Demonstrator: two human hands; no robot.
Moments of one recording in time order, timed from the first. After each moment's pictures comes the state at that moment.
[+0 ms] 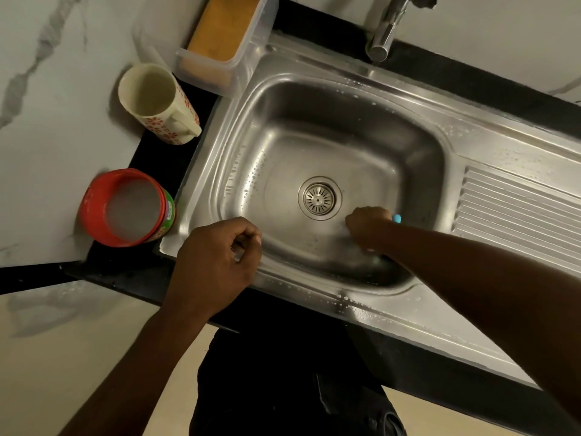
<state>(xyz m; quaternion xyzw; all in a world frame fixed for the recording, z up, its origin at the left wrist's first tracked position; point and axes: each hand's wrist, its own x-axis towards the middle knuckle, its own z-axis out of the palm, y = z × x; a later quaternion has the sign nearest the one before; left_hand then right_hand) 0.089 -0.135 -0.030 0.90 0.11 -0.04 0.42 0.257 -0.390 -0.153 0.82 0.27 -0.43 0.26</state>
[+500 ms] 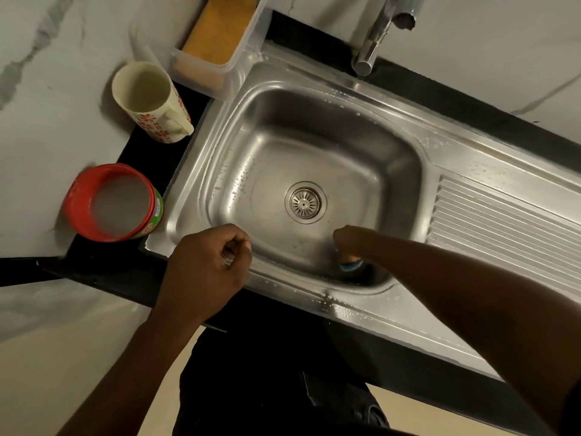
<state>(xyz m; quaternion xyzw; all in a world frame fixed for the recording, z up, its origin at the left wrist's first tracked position) 0.075 -0.144 -0.031 0.89 0.13 -0.02 0.43 0.241 -0.398 -0.150 0.80 0.26 -0.50 0.21</state>
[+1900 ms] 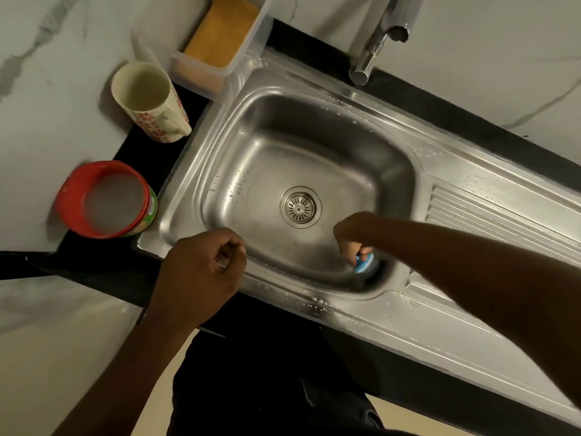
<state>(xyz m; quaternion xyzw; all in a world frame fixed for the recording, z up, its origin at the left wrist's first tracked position) 0.070 -0.152 -0.030 0.89 0.15 -0.01 0.44 0.279 -0.389 -0.117 0.68 0.23 -0.63 0.32</state>
